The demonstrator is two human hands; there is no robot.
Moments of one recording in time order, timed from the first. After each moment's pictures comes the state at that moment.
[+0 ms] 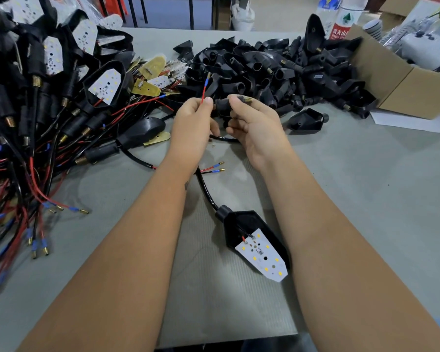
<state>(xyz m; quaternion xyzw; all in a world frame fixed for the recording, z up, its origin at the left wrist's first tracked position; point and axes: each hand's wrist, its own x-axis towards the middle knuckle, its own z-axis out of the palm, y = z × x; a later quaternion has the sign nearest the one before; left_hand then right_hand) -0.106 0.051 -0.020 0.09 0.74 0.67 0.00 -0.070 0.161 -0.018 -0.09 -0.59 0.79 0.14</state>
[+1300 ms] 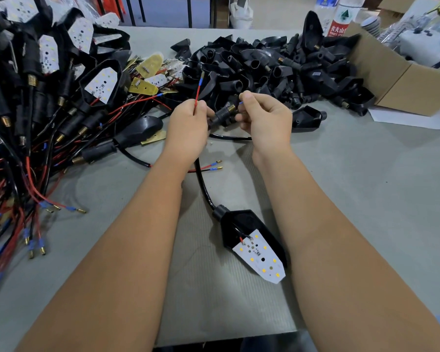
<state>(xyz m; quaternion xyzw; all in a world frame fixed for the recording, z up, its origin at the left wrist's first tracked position) -0.112 0.050 -0.024 0.11 0.80 0.58 -0.04 -0.069 0.163 -0.020 -0.16 -0.60 0.74 0.27</state>
